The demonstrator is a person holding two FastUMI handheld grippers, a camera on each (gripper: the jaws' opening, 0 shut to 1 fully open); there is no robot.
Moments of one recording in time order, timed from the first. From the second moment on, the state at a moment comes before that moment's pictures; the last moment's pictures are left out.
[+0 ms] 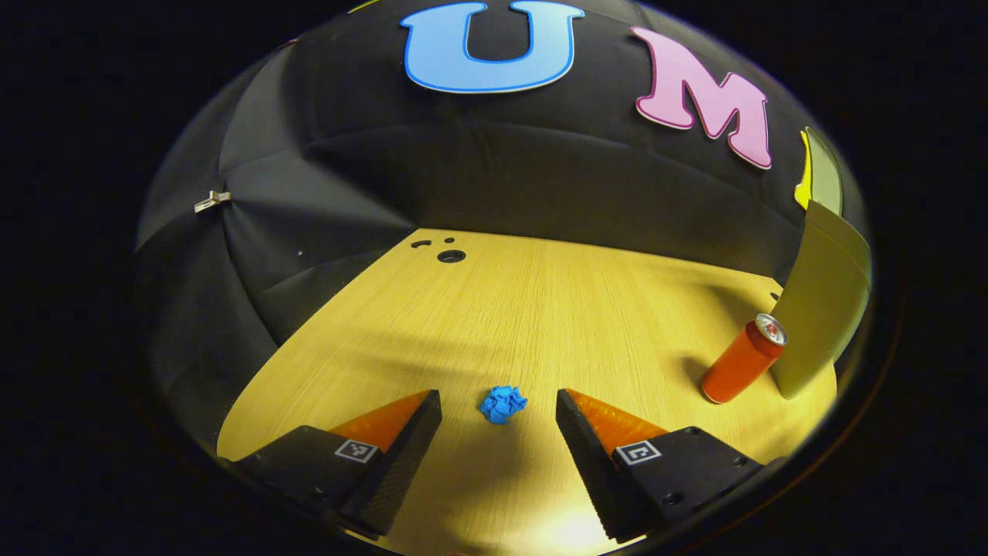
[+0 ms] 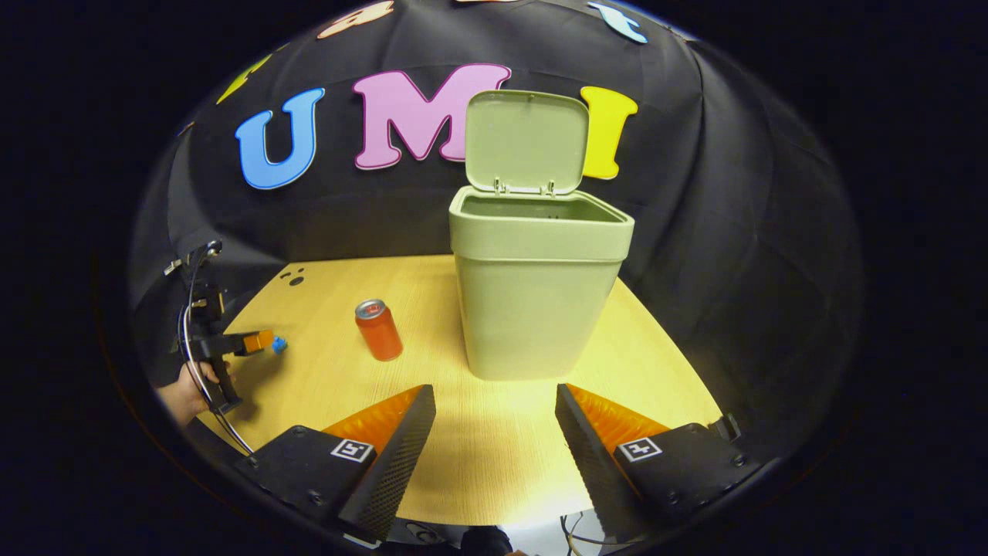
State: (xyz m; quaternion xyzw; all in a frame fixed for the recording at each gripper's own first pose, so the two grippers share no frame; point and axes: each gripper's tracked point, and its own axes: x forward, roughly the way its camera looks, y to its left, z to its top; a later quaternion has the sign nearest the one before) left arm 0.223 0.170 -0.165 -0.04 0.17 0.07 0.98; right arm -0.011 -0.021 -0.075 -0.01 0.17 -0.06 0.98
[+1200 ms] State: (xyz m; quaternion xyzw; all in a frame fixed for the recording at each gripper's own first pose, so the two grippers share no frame) left arm 0.264 0.157 -0.213 -0.04 0.22 0.02 0.97; right arm -0.044 -0.033 -0.116 0.00 0.21 -0.08 0.97
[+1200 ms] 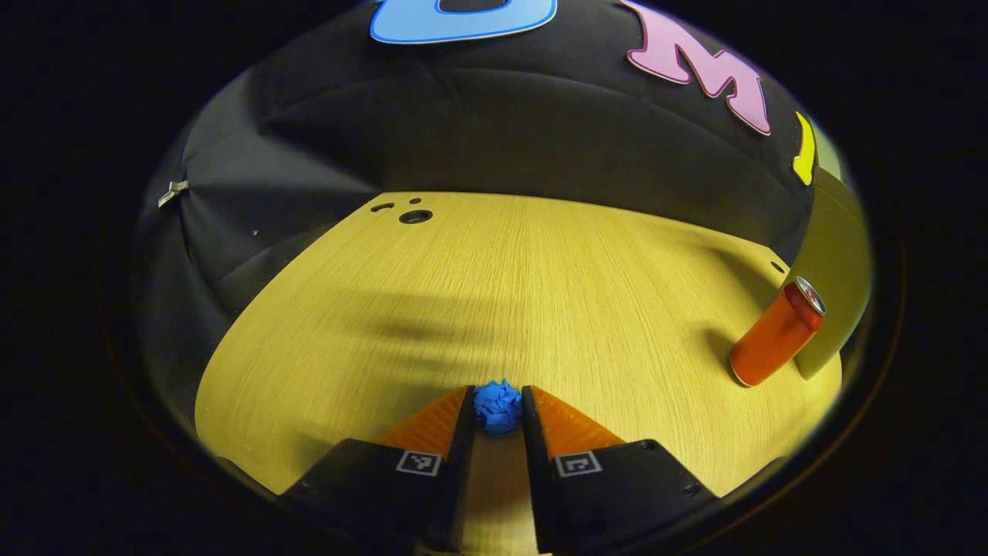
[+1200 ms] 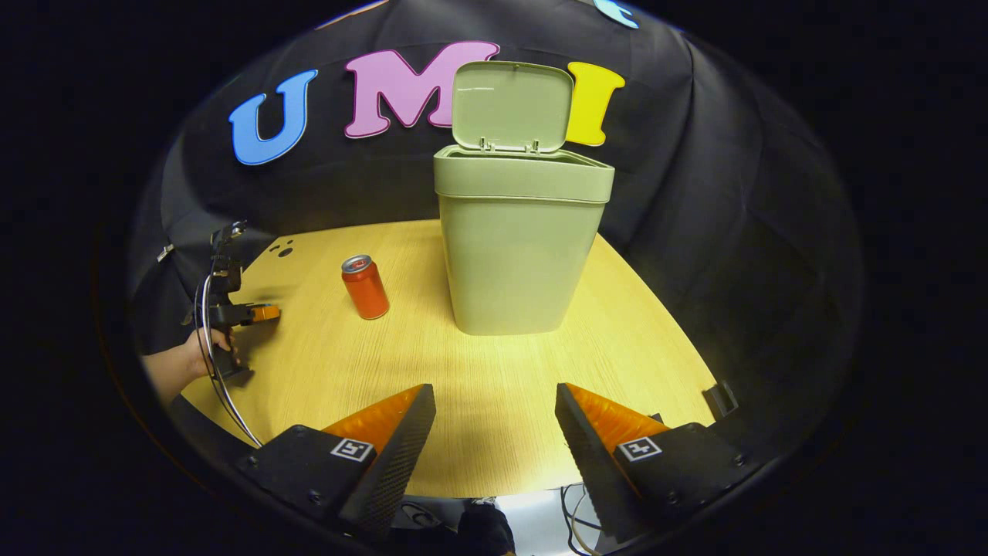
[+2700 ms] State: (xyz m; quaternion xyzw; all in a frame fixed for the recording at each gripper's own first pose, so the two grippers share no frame) left arm 0.143 -0.145 0.085 0.07 0.01 -0.24 0.97; right arm -0.048 -0.103 -0.121 0.10 0.18 -0.11 0.97
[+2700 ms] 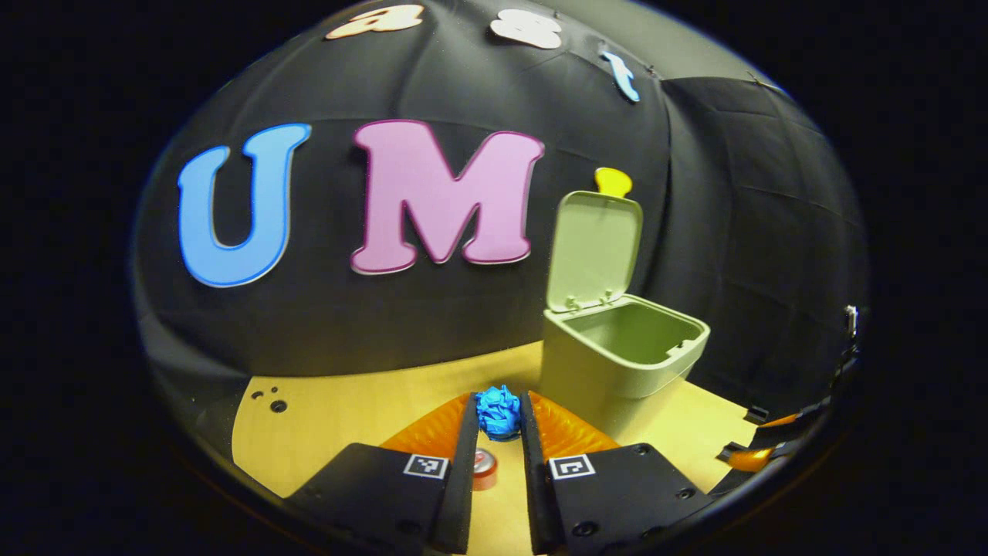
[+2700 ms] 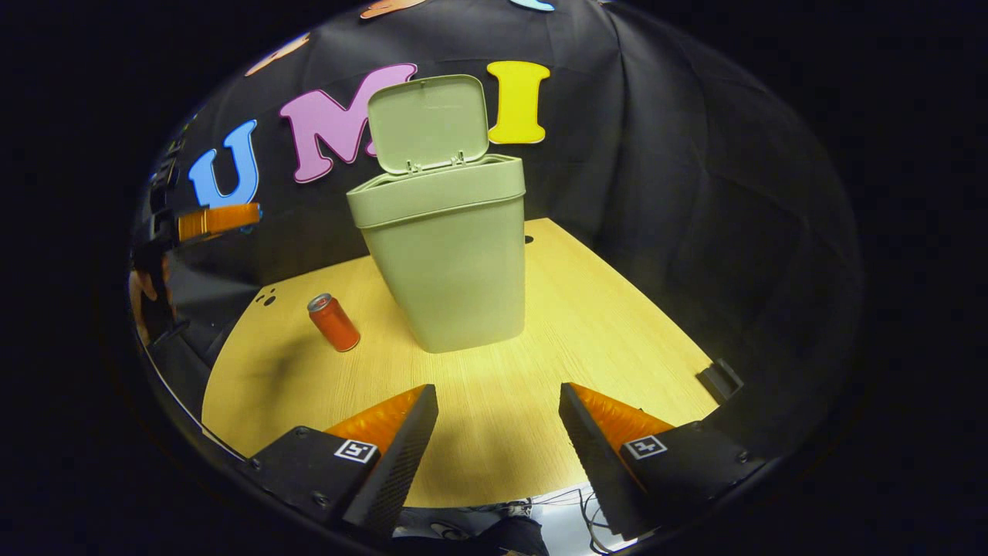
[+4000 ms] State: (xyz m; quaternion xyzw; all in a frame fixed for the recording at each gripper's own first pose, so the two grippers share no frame) left arm 0.186 -0.311 0.080 0.09 0.05 -0.32 0.94; right arm -0.037 -0.095 -0.166 0.10 0.22 -0.06 0.97
